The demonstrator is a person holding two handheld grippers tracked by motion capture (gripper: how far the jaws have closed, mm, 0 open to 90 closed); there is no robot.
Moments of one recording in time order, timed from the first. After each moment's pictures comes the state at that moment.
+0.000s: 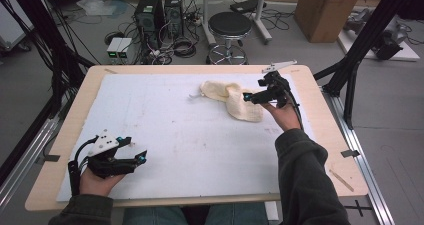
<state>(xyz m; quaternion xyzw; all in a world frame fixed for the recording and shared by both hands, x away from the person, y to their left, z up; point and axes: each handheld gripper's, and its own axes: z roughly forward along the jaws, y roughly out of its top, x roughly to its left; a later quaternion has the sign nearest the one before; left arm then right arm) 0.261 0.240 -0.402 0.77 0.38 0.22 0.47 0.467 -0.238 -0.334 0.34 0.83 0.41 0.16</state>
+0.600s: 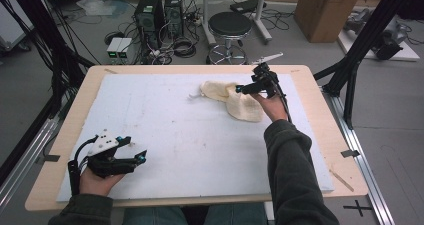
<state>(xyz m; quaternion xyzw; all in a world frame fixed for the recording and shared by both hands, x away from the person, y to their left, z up) 0.262 0.240 -0.403 0.77 0.38 0.22 0.47 0.510 -0.218 -0.351 0.38 0.83 0.39 0.15</state>
